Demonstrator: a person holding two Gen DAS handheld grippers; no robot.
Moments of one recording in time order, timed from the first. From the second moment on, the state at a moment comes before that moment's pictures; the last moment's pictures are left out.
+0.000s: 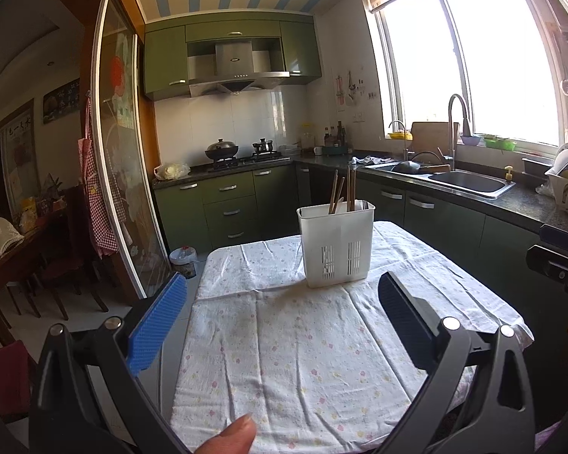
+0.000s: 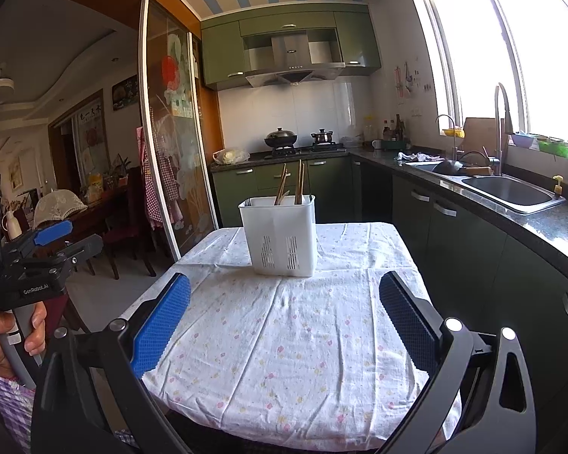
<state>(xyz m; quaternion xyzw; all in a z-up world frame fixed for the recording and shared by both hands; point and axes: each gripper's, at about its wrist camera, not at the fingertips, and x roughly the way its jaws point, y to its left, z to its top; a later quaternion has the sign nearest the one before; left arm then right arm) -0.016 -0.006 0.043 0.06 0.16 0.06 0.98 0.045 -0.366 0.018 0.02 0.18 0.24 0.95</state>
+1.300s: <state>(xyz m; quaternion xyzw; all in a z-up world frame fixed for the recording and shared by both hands) -0.016 0.002 0.047 0.02 0.16 0.03 0.99 0.057 -0.360 0.011 0.02 0.20 0.25 0.95</state>
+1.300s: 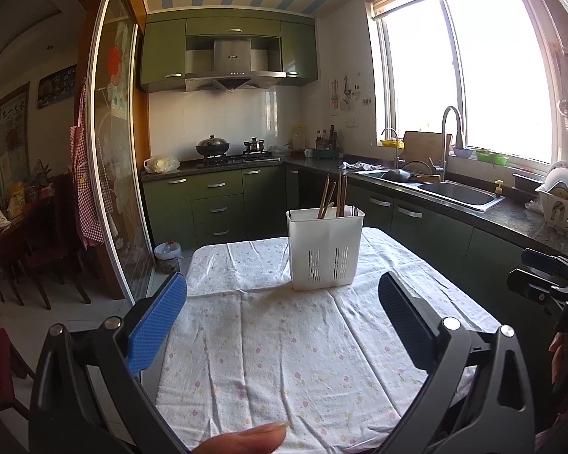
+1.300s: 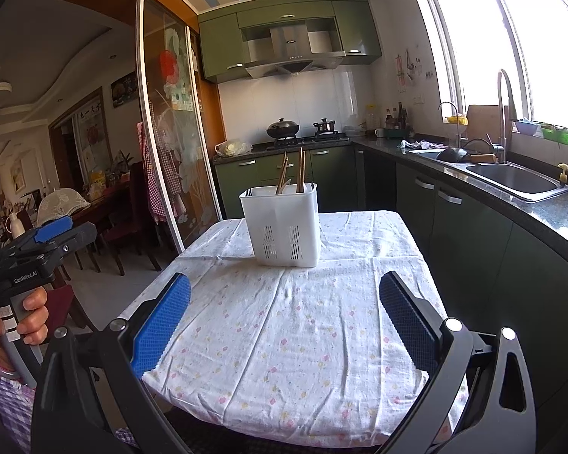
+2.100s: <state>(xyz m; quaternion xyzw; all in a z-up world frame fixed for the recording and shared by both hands) -0.008 0.003 0.046 0.01 0.18 0.03 0.98 0.059 -0.355 0.002 0.03 0.21 0.25 0.94</state>
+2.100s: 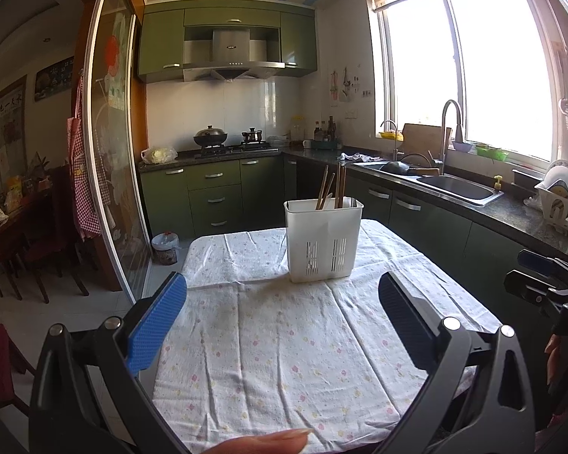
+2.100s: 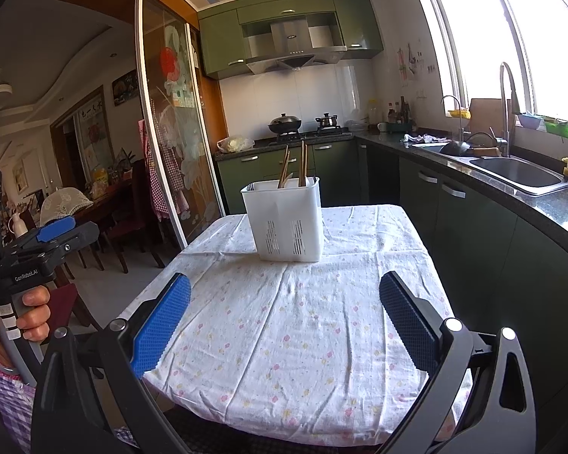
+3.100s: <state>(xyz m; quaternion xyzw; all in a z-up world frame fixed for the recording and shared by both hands) 0.001 -0.001 0.036 0.04 0.19 0.06 0.98 0.060 -0.356 0.002 0.03 0.21 0.25 0.95</state>
